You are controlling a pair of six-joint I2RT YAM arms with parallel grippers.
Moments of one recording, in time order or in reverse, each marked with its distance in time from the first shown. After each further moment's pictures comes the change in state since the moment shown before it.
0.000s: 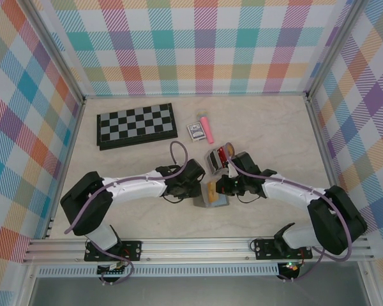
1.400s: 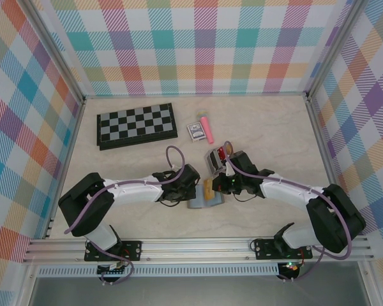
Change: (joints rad) left arm 0.013 -0.006 -0.128 0.146 -0.027 0.021; right arm 0.034 0.010 0.014 0.057 0.007 0.077
